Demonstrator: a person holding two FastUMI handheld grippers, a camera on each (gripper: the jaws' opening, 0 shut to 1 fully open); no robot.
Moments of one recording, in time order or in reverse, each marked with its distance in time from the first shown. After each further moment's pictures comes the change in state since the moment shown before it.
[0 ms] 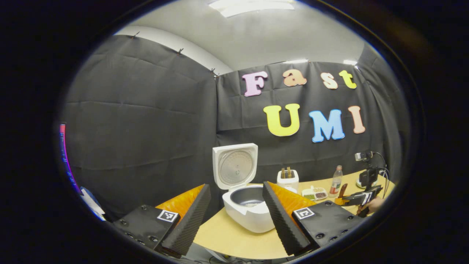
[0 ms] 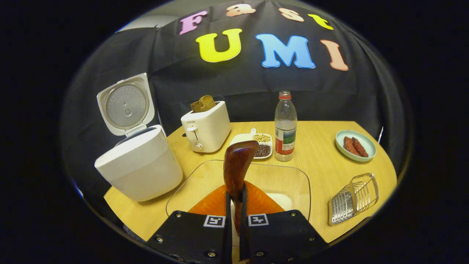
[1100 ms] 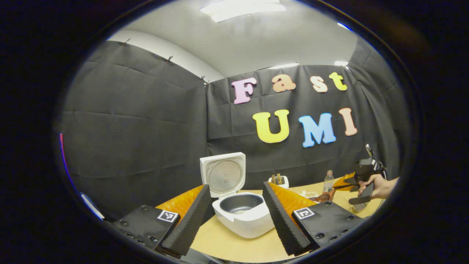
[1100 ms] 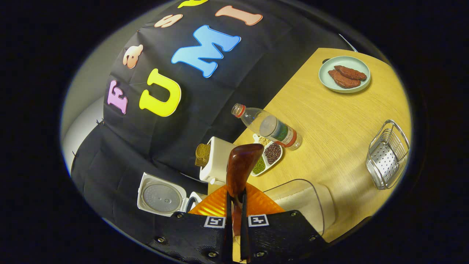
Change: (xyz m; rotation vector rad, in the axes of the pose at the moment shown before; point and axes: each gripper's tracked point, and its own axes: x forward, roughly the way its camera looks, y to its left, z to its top) left arm -0.007 -0.037 0.025 0.022 -0.049 -0.048; right arm -0.007 -0.016 0.103 0.761 -0.003 0.211
